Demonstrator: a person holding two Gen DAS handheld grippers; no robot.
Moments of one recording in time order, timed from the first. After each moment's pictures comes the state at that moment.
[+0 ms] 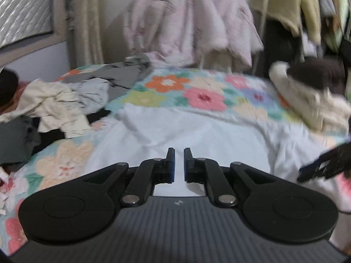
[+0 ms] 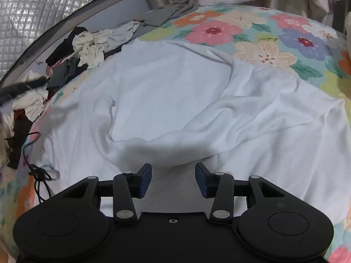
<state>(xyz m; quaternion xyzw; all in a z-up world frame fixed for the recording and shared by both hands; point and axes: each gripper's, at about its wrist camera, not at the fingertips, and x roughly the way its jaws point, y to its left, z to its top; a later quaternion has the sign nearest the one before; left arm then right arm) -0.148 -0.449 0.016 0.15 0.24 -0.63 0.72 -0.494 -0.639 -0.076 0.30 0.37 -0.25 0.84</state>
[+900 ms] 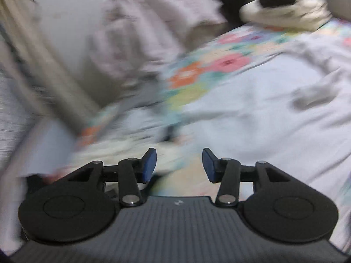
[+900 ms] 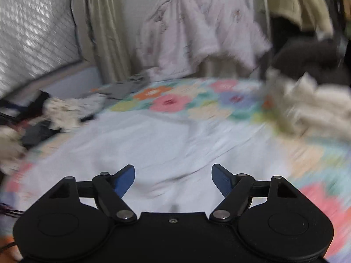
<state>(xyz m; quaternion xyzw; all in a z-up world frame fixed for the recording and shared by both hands) 0.016 -0.456 0.010 0.37 0.04 -0.72 0.59 -0.507 -0.471 -0.027 0.23 0.18 -0.46 0.84</state>
